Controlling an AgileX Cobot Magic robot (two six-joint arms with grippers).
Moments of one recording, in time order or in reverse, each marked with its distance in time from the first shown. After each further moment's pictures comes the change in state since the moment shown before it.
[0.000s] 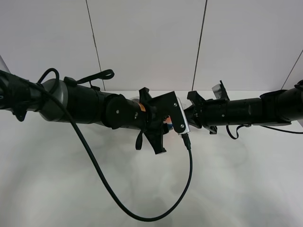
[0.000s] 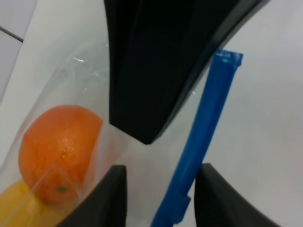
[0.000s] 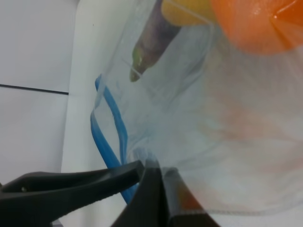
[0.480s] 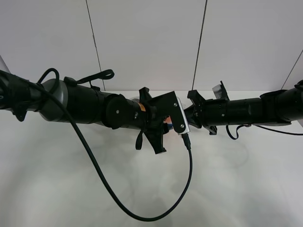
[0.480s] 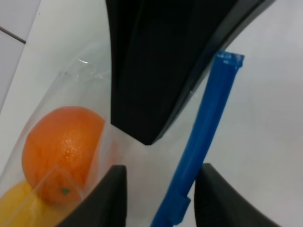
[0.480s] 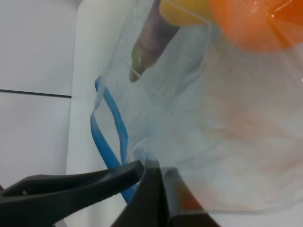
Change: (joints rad) left arm 0.000 0.000 0.000 0.000 -0.003 0.003; right arm 0.000 0.000 0.000 0.003 0.000 0.025
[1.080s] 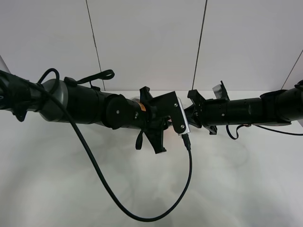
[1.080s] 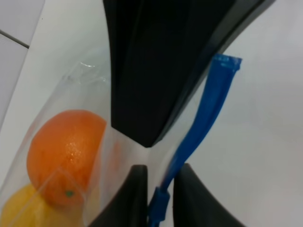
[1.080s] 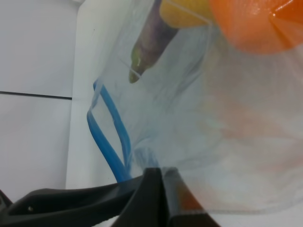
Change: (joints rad) left arm 0.000 0.000 0.000 0.000 -0.010 0.015; right arm 0.000 0.000 0.000 0.005 -0.001 0.000
